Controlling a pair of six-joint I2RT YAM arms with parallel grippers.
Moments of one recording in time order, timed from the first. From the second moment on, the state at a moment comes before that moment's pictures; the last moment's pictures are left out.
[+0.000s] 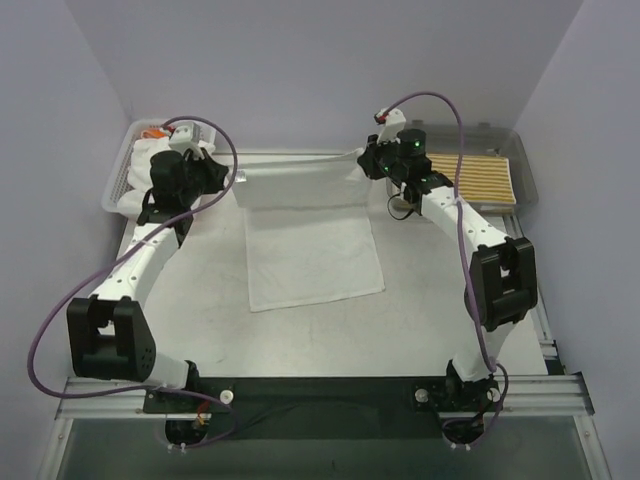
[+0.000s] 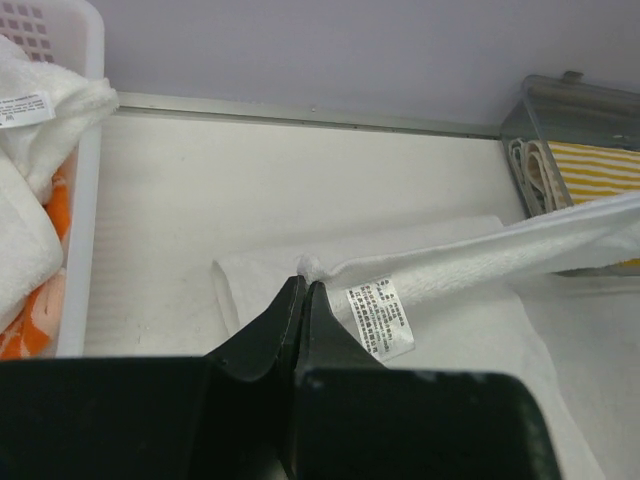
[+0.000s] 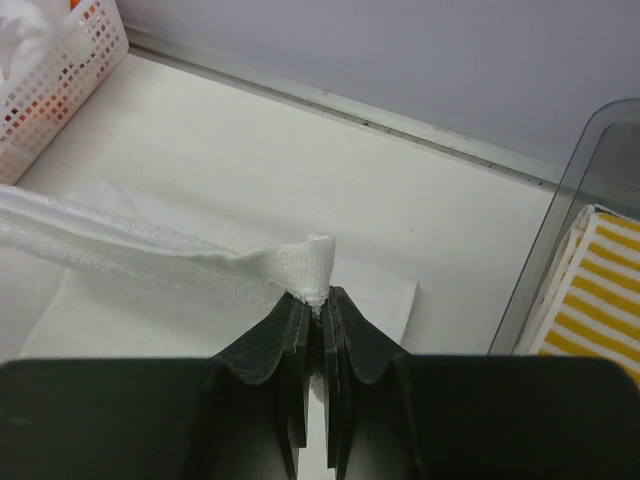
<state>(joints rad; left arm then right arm) -0.08 1.46 1.14 0.10 0.18 -0.30 0.31 1.81 1.44 0.04 -0.19 0.05</state>
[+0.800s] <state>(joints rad) -0.09 1.39 0.81 -0.10 0.25 -0.40 0.34 1.77 1.16 -0.23 -0.21 0.23</state>
